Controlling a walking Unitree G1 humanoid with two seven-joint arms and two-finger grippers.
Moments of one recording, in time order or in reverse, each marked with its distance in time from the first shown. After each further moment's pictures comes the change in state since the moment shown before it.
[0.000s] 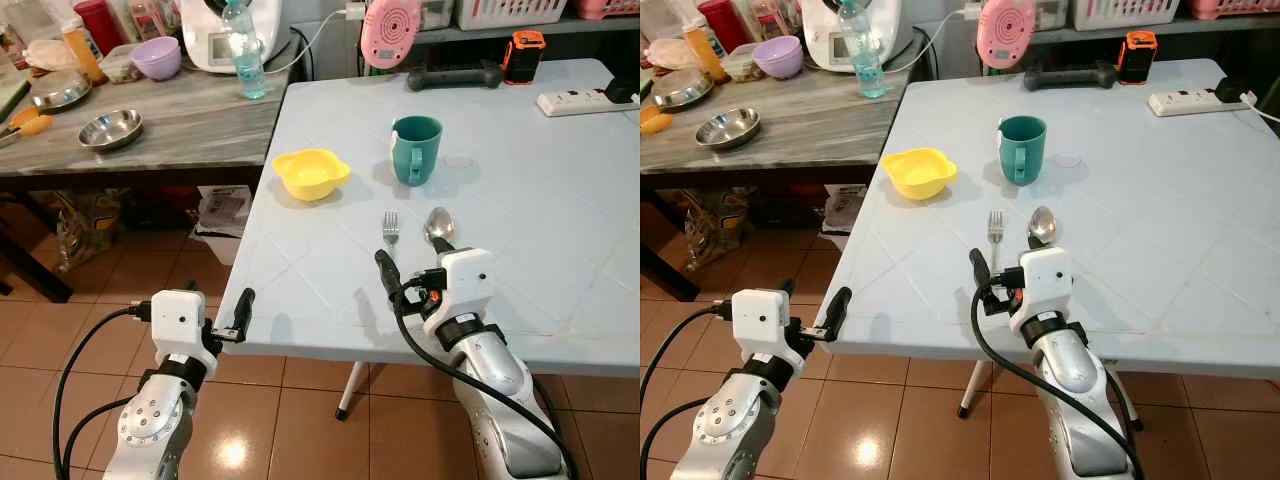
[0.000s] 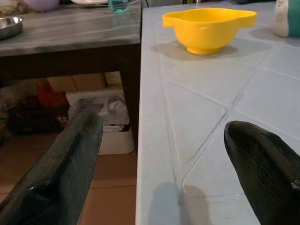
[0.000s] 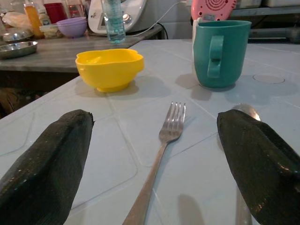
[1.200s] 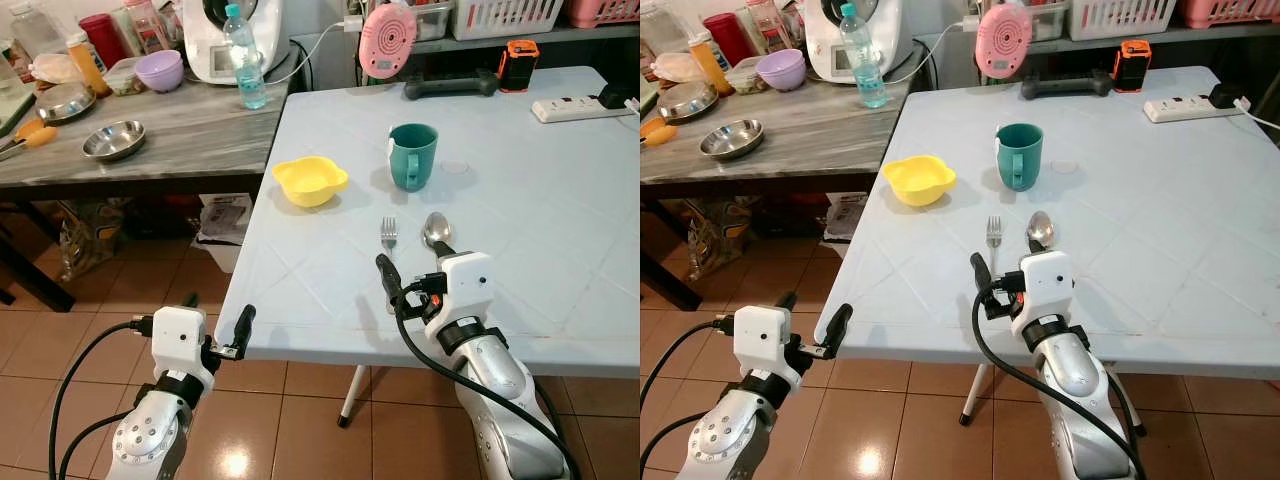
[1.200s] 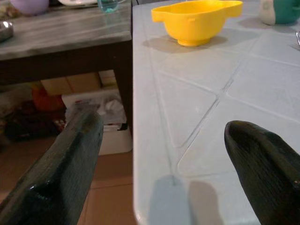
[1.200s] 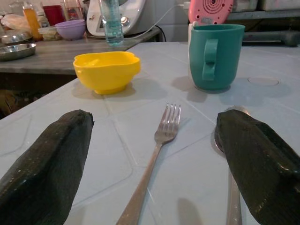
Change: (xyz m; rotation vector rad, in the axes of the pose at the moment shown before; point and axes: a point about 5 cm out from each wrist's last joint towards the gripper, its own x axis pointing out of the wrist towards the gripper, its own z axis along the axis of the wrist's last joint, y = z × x) left arm -0.009 0.000 -0.011 0.024 0.016 -0.044; right arm -0.003 -0.002 -0.003 -0.008 0.013 -0.002
